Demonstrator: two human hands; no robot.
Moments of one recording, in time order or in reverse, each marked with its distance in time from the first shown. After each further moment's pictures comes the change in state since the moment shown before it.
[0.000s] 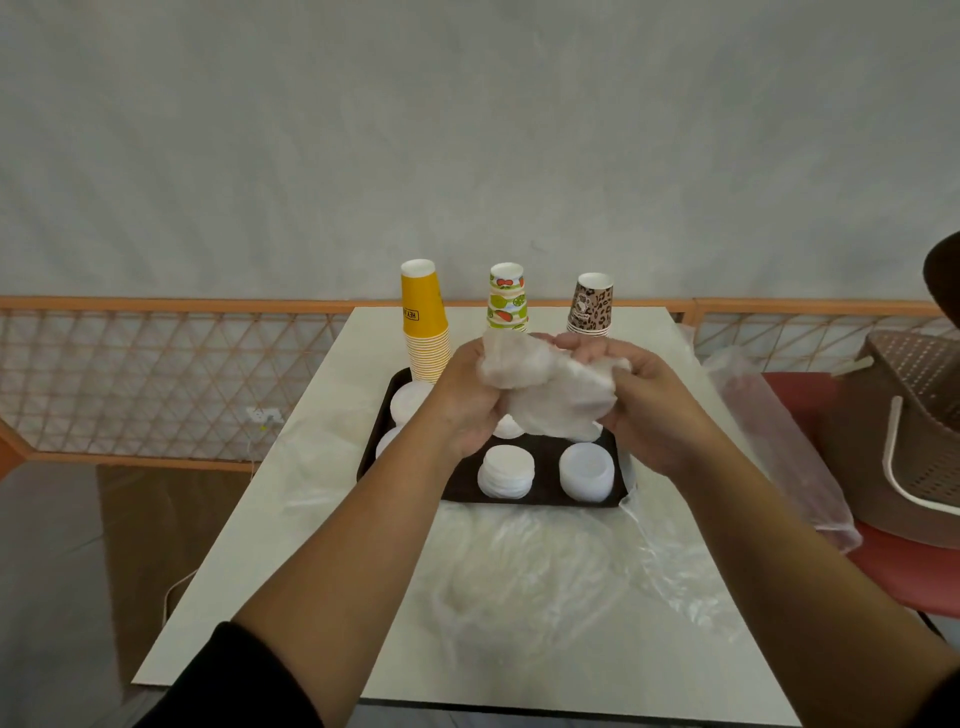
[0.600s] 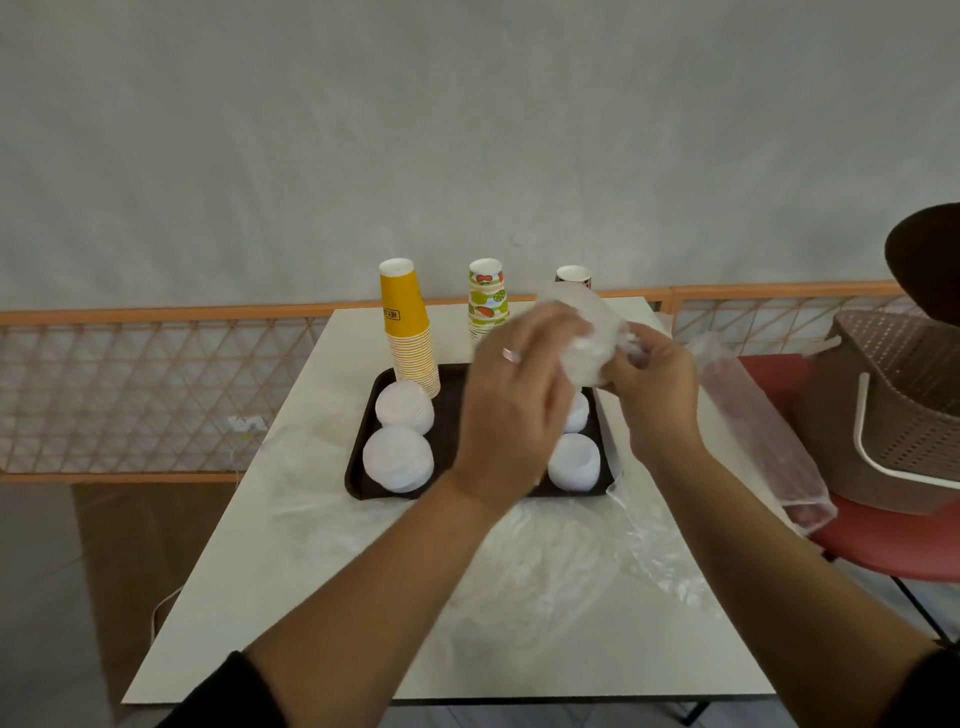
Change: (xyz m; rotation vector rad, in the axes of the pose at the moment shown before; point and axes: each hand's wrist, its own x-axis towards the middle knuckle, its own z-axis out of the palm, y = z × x) left_hand -0.031 -0.010 0.037 0.895 0.255 1.049; right_hand -0.004 0.011 -0.006 -0.446 0.710 -0.131
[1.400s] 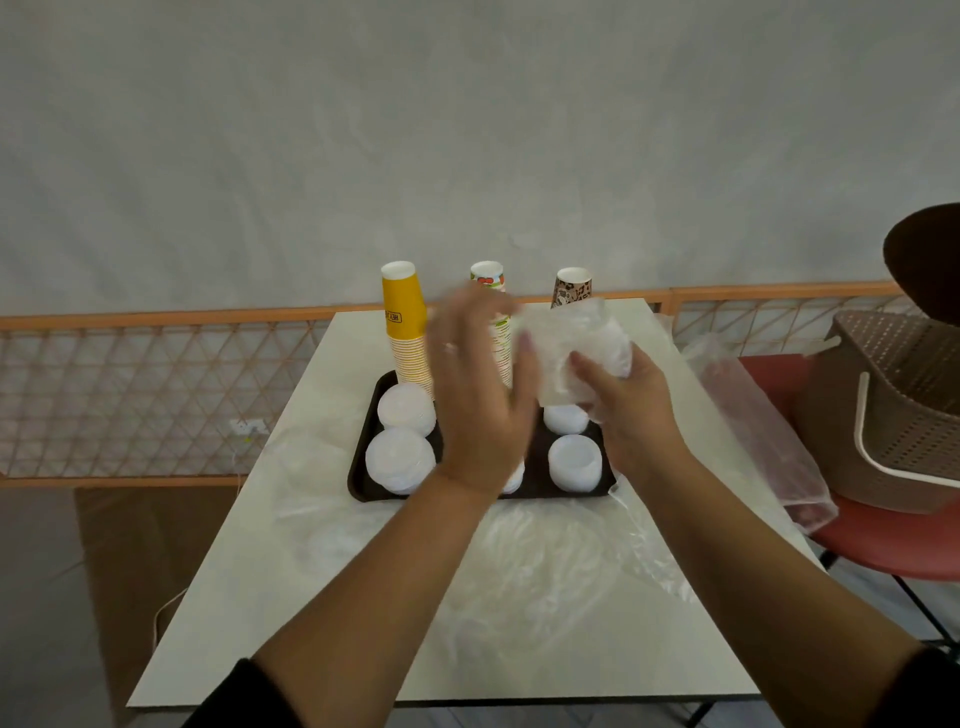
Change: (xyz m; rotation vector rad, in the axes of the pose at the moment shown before) left_hand 0.004 -0.011 -0.006 0.006 0.223 -0.083; right_hand -0.015 -0.002 0.016 0.268 -0.099 0.204
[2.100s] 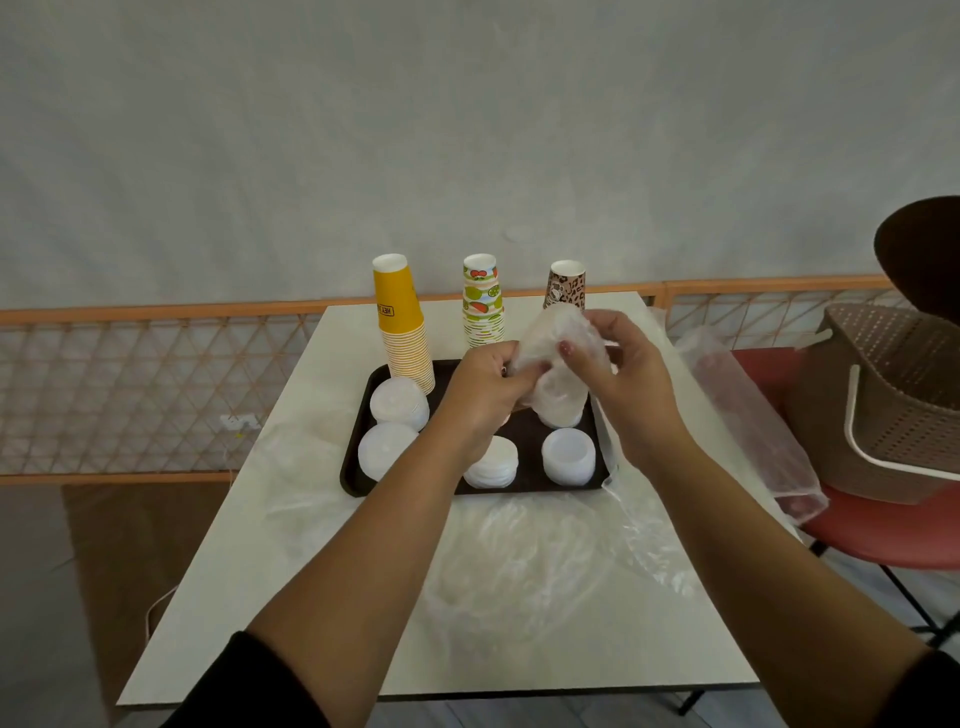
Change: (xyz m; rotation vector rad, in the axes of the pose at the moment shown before) left_hand 0.001 -0.024 0.013 -0.494 -0.626 -0.954; right_hand 0.005 -0.004 -0.012 -0.301 -0.125 -0.254
